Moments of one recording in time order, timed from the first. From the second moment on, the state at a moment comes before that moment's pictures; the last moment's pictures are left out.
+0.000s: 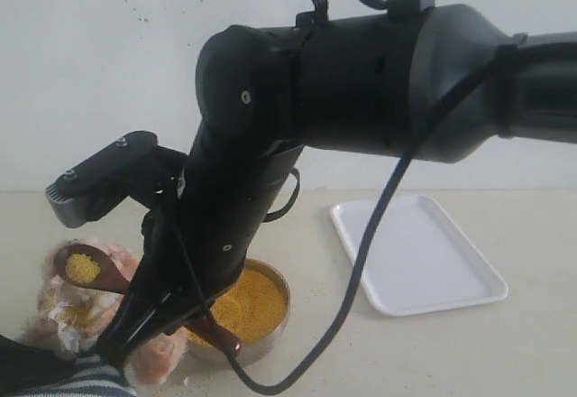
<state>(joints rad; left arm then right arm) 0.37 1.62 -0.36 -1.57 1.02 1.24 0.94 1.86 -1.59 0.13 0.92 -0.34</state>
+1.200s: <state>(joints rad) 0.37 1.62 -0.36 -1.57 1.02 1.24 1.07 1.97 -1.59 -0.39 0.79 -0.27</state>
